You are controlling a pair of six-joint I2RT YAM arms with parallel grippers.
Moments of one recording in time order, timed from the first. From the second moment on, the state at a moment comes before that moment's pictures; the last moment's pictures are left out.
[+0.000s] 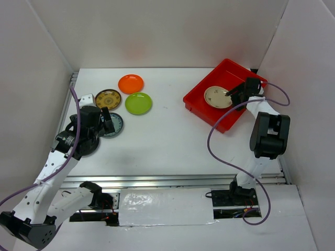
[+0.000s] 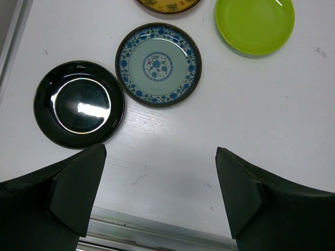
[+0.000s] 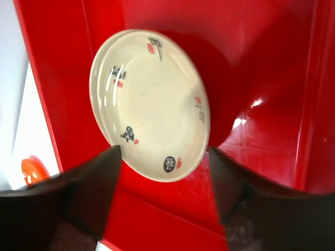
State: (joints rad) left arm -0.35 0.89 1.04 -0.85 -0.46 -0.48; right arm -0.19 1.84 1.28 -0.21 -0.08 0.87
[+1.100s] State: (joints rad) left arm -0.34 0.90 1.04 -0.90 -0.60 -0.55; right arm 0.77 2.21 1.52 0.14 -0.28 1.07
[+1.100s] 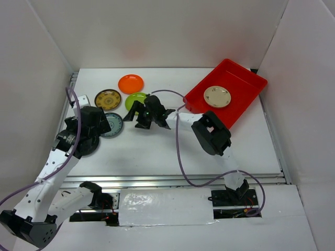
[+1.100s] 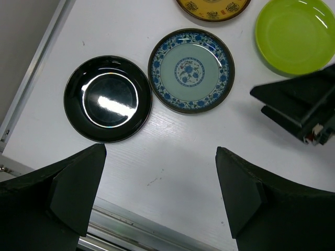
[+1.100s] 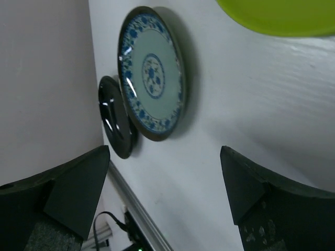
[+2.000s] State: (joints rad) left arm -0.34 0.85 1.04 -0.90 -0.58 -0.55; right arm 0.82 2.53 2.02 -0.19 -0.34 1.20
